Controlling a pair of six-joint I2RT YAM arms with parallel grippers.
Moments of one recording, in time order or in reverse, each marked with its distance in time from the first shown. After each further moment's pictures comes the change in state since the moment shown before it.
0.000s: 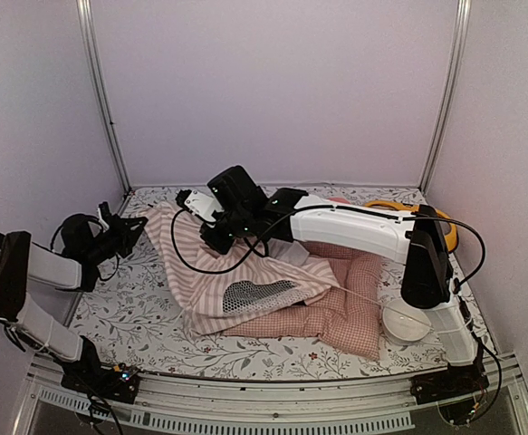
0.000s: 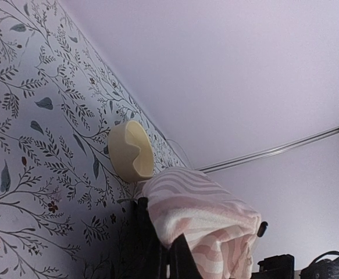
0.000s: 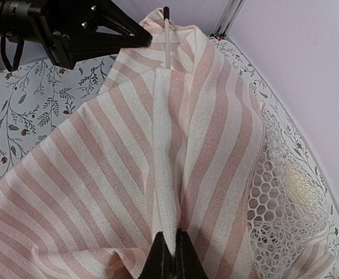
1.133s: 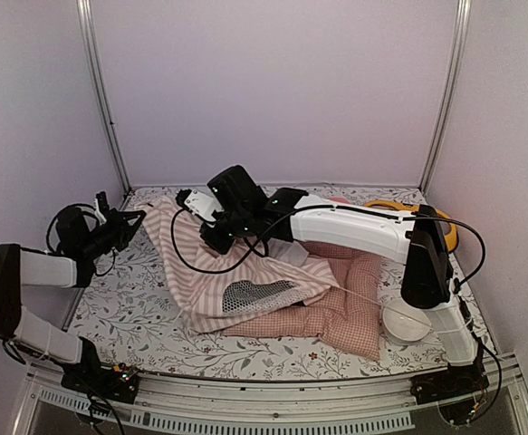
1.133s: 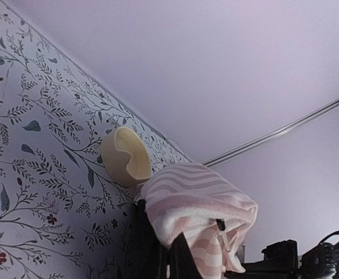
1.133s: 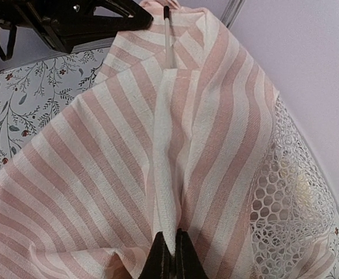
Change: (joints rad) left arm -0.001 -0.103 0.030 -0.110 0.023 0.126; right arm 0.000 0.000 0.002 -0.002 -0.001 0.003
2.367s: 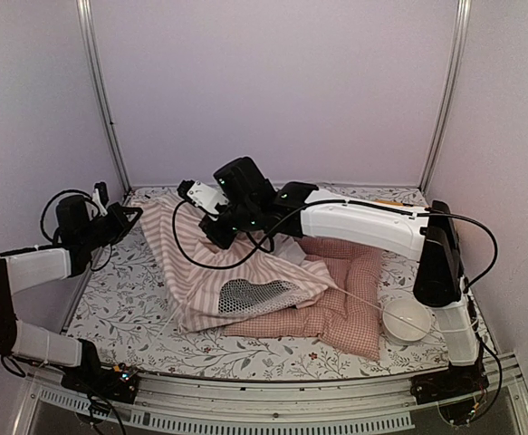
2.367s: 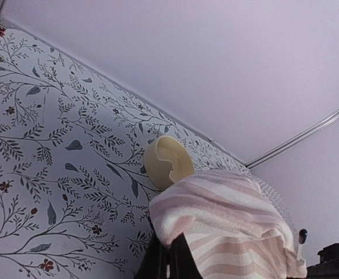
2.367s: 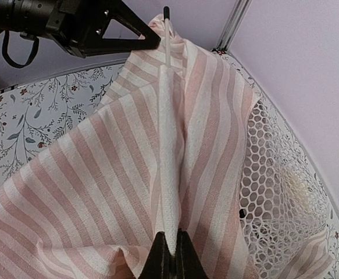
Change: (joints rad) left arm -0.037 -0.105 0.121 -0.382 -0.154 0.294; right arm -0.001 -0.077 -0.067 0.040 -0.039 0.020
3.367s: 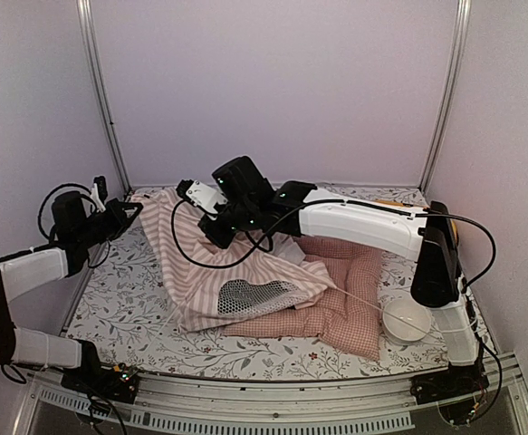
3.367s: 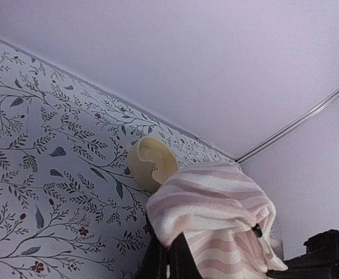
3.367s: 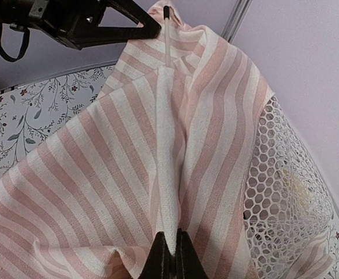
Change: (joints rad) left arm -0.009 -0.057 0.018 -0.031 0.049 0.018; right arm 0.000 0.017 0.034 -0.021 -0.001 0.001
